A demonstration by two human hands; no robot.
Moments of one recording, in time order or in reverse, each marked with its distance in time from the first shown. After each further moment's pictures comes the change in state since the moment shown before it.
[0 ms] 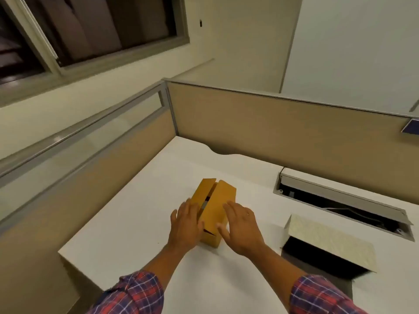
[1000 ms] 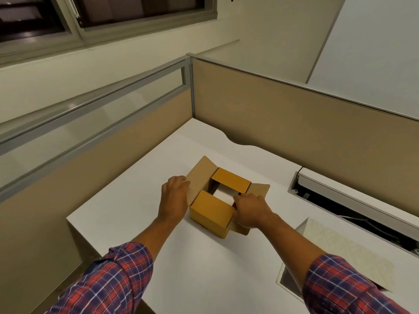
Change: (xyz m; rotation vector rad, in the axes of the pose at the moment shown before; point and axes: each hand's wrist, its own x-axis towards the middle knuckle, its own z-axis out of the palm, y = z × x) left_hand 0.028 -0.069 -0.022 -0.035 0.179 -0.062; right_hand 0.069 -0.014 -0.027 -0.239 -0.411 -0.024
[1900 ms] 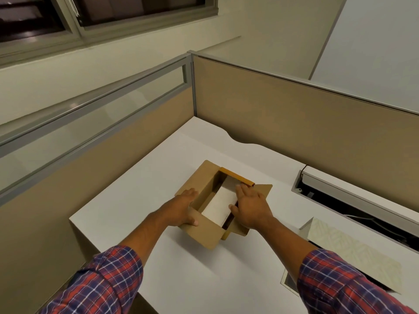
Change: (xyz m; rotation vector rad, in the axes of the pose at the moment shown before) left_hand 0.002 -0.015 -0.008 -0.136 -0.684 0.006; right_hand 0.015 0.001 0.025 0.086 0.140 0.051
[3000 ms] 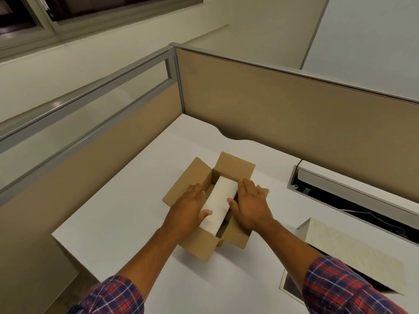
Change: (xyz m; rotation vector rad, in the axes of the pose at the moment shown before) left_hand 0.025 0.055 0.017 0.152 0.288 0.067; right_hand 0.024 0.032 0.015 0.132 0.142 0.061
